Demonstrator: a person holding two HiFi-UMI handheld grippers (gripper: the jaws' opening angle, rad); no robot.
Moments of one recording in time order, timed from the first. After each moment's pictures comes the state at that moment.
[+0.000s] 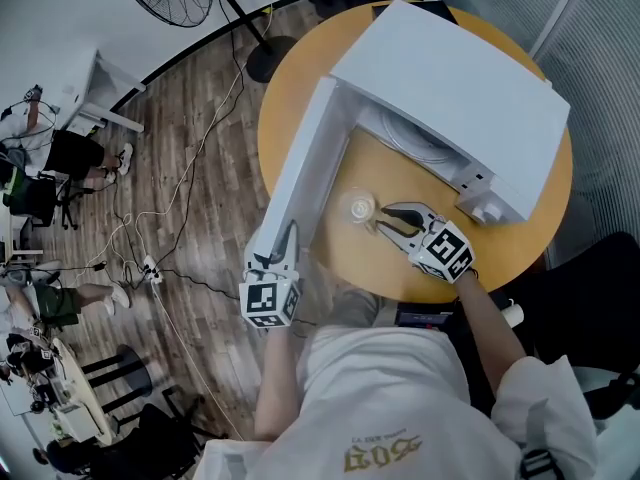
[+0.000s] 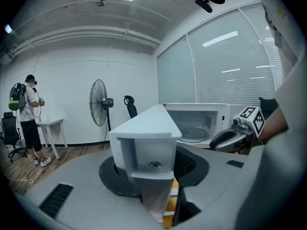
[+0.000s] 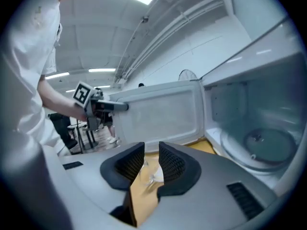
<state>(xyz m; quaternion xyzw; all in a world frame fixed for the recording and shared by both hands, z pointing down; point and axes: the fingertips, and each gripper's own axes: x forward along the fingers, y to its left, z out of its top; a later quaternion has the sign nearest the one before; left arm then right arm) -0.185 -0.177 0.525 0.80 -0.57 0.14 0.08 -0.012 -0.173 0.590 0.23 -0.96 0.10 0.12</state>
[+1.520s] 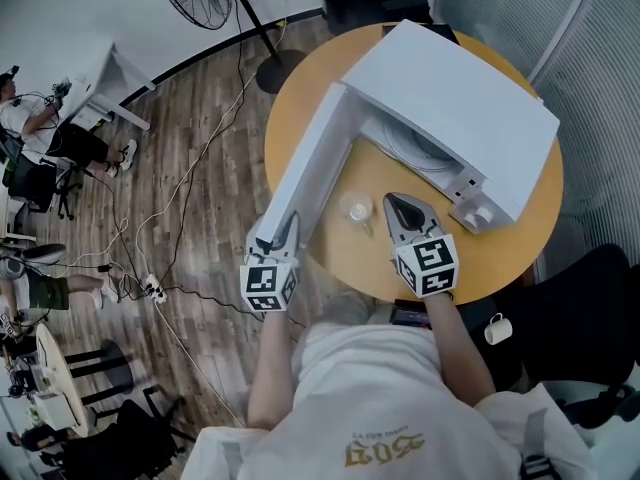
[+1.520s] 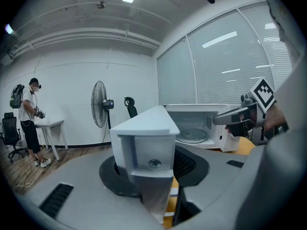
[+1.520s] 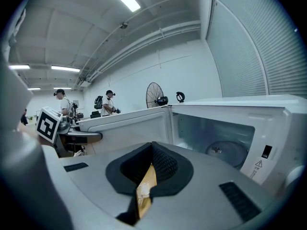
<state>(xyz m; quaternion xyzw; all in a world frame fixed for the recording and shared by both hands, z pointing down) -0.187 -0.178 0.522 0.80 -0.58 0.14 0.07 0.012 -0.197 0.506 0.45 -0.88 0.11 0.10</state>
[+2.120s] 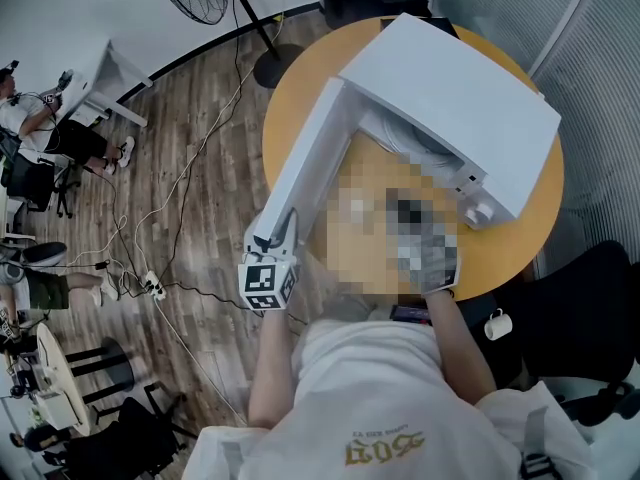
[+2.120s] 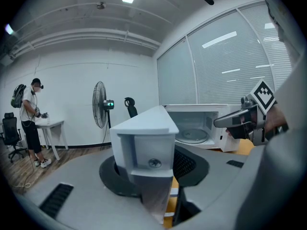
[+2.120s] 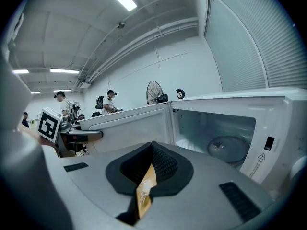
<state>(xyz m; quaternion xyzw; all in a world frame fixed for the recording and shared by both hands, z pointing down) -0.186 -0.178 0.522 0.80 -0.58 0.13 0.07 0.014 -0.195 0.517 0.45 -0.88 0.13 0.09</state>
